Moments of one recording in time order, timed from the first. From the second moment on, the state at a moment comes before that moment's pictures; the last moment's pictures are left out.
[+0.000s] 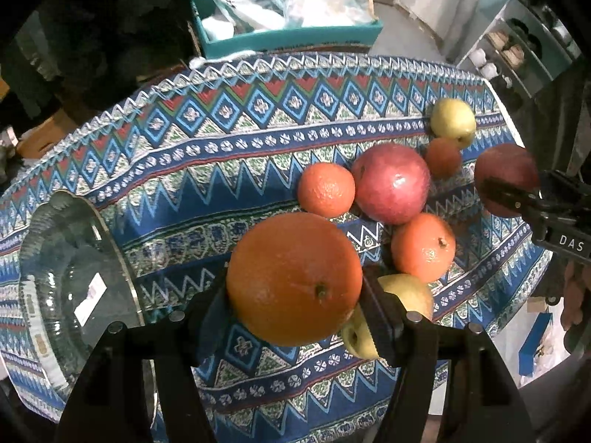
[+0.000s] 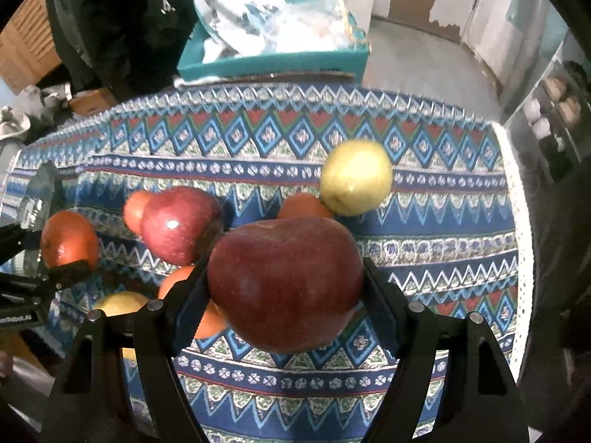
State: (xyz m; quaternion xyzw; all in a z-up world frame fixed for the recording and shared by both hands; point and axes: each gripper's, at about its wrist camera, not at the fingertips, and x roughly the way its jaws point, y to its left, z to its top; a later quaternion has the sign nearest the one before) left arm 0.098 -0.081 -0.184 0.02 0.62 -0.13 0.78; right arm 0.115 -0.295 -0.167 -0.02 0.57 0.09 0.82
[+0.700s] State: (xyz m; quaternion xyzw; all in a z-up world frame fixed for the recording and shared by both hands) left arm 0.064 -0.074 -0.098 0.05 0.51 -0.14 0.84; right arm 0.094 -0.253 -0.078 -0.03 0.48 0.15 0.86
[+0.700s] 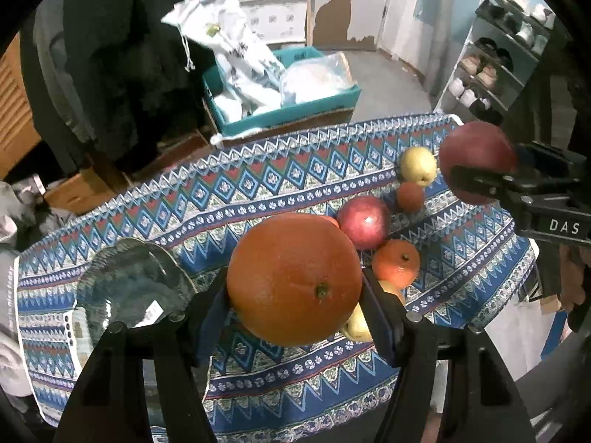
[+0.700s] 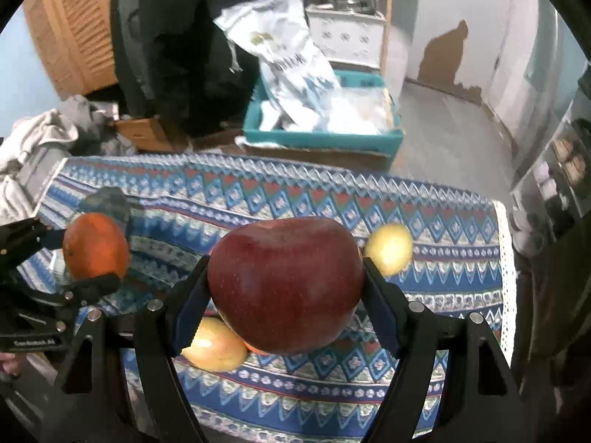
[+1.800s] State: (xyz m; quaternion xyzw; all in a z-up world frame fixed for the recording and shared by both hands) left arm 0.030 0.037 -0.057 -0.02 0.48 -0.08 0.87; right arm 0.080 -0.134 -0.019 -0.03 0.43 0.27 0.86
